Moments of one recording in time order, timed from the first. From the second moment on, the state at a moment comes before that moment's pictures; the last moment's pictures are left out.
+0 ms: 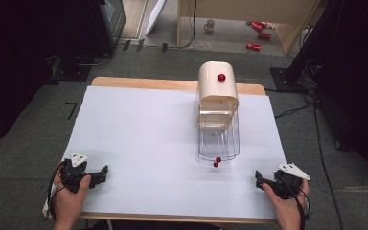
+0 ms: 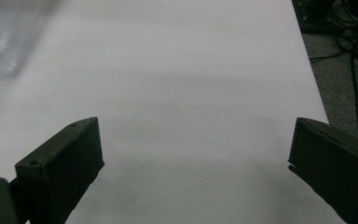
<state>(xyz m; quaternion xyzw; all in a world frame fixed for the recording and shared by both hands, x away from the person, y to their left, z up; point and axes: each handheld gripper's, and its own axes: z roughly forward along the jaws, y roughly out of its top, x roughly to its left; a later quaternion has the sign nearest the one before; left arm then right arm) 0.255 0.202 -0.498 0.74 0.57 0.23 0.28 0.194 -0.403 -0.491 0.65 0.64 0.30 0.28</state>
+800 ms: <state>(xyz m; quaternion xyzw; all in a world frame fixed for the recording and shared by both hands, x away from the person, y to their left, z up) 0.255 0.202 -0.498 0.74 0.57 0.23 0.28 0.194 -0.314 -0.458 0.59 0.66 0.39 0.25</state>
